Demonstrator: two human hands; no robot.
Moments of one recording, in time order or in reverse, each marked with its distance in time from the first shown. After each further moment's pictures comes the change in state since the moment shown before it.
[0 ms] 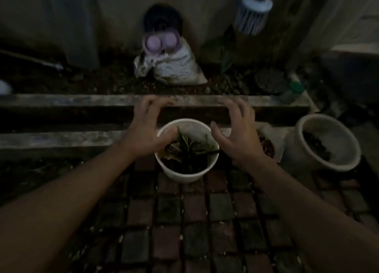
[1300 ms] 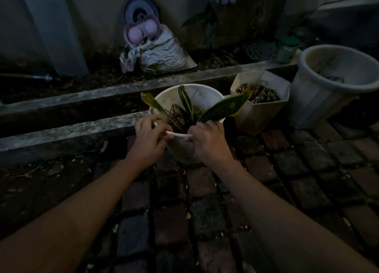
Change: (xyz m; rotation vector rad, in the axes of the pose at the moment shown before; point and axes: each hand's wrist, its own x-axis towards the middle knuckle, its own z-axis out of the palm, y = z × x) left_hand -0.119 -0.068 0.154 0.181 -0.080 -0.007; right_hand -0.144 0.061 0.163 -0.061 0.142 -0.122
